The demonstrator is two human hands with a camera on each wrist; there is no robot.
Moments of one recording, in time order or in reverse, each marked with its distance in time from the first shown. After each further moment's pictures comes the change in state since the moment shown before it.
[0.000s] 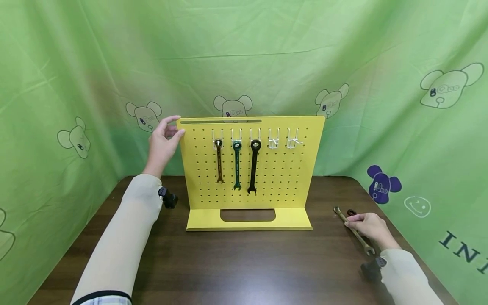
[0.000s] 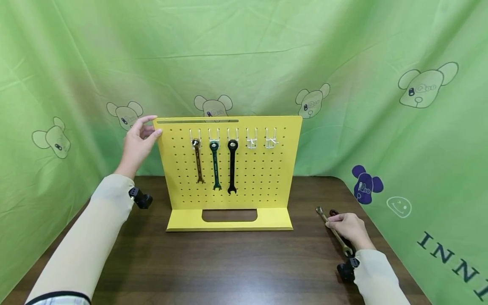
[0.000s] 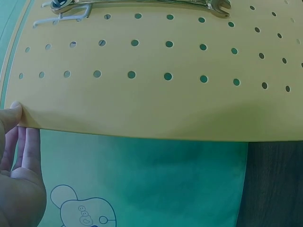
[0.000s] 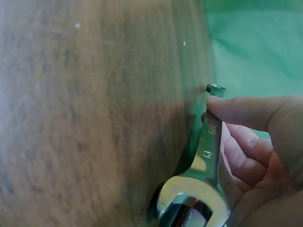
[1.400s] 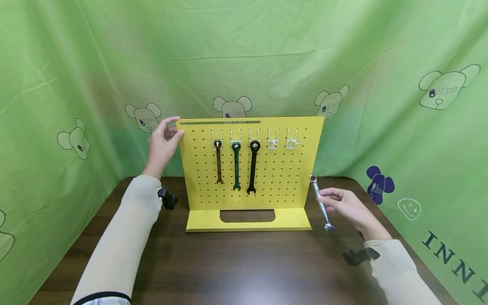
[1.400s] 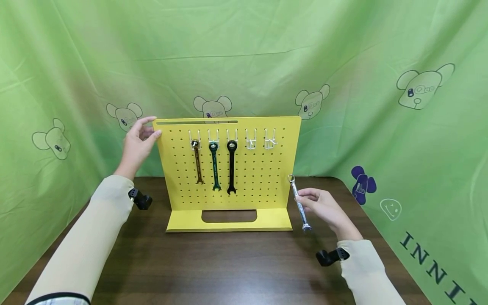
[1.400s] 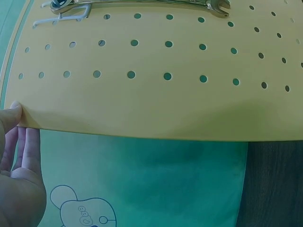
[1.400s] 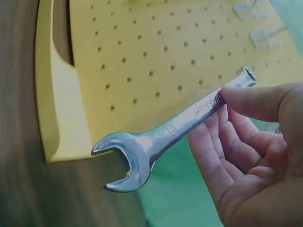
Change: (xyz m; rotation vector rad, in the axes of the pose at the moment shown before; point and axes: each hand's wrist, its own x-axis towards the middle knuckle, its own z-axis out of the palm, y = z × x) left_hand -0.003 0.000 0.000 0.001 0.000 -0.006; right_hand -0.003 -0.111 -0.012 0.506 -0.123 -0.209
